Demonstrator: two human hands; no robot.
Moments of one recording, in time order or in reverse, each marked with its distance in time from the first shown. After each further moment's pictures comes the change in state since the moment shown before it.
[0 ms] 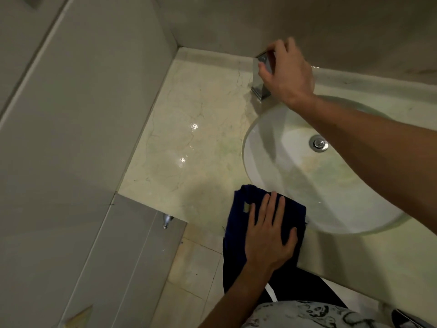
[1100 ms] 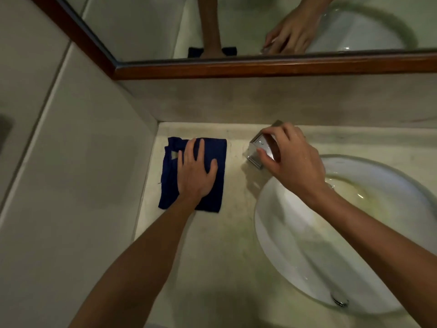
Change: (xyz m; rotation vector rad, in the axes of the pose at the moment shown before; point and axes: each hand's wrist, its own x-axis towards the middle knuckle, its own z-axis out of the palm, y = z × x) left_hand 0.356 -0.207 -0.131 0.178 0.128 0.035; right_hand 0.003 0.000 0.008 0.005 0.025 0.064
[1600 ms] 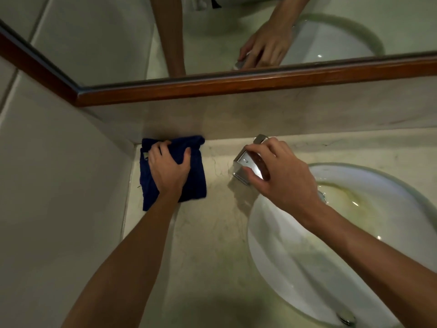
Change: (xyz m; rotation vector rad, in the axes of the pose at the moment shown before) left_hand 0.081 -0.009 0.006 -0.227 0.259 -0.209; right_hand -0.001 0.005 0.001 -0.014 0.024 0.007
